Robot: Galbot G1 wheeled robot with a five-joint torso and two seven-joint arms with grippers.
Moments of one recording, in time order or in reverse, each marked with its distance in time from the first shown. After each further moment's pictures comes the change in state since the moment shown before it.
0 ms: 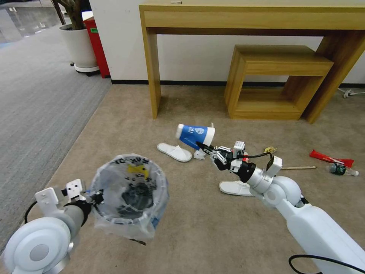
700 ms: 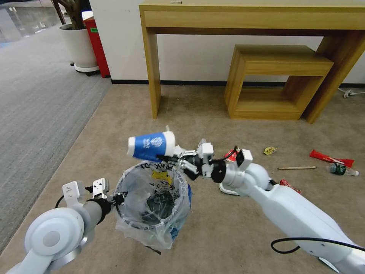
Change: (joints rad) left arm -0.090 0.070 0.111 0.060 -0.114 0.000 0.006; right arm 0.306 0.061 -0.382 -0.116 0.025 0.077 -0.162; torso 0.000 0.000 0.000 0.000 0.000
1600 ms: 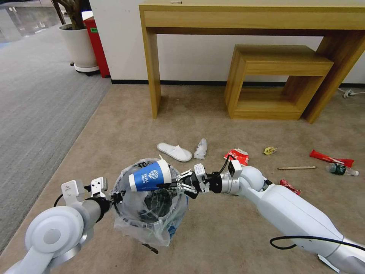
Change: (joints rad) left arm 0.007 -0.005 -0.012 0.004 0.016 0.000 0.003; right arm 0.015 -0.005 -0.025 -0.114 -0.211 -0.018 -0.140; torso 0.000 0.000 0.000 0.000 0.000
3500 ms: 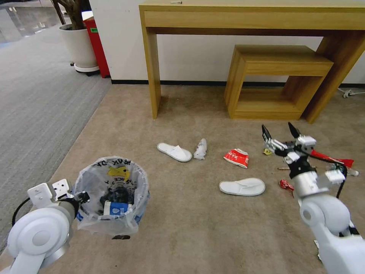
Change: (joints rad) left arm 0.048 -0.131 -0.189 -0.028 0.199 0.000 -0.195; right arm -0.773 0.191 0.976 0.385 -0.263 0.030 0.965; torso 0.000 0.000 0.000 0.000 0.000
